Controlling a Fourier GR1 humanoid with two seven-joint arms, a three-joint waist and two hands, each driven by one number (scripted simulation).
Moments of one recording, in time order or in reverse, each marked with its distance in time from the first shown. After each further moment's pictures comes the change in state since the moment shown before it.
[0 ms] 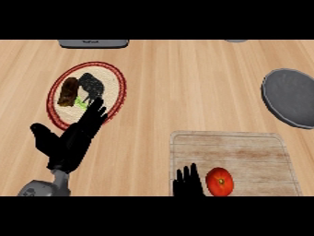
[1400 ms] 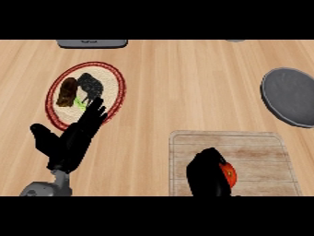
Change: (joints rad) left arm 0.014 -0.063 0.061 -0.019 -0.077 -0.045 0.031; right arm -0.059 -0.059 -0.173 0.210 0.164 -0.308 -0.221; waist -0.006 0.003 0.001
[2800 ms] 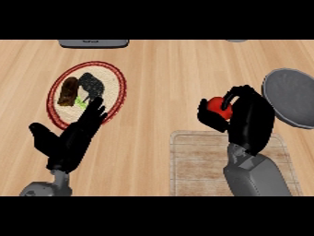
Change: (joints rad) left arm 0.001 -0.010 0.010 -0.016 -0.008 -0.005 0.021; right arm -0.014 0.381 -0.732 -0.026 -0.197 -0.912 0.436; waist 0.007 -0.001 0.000
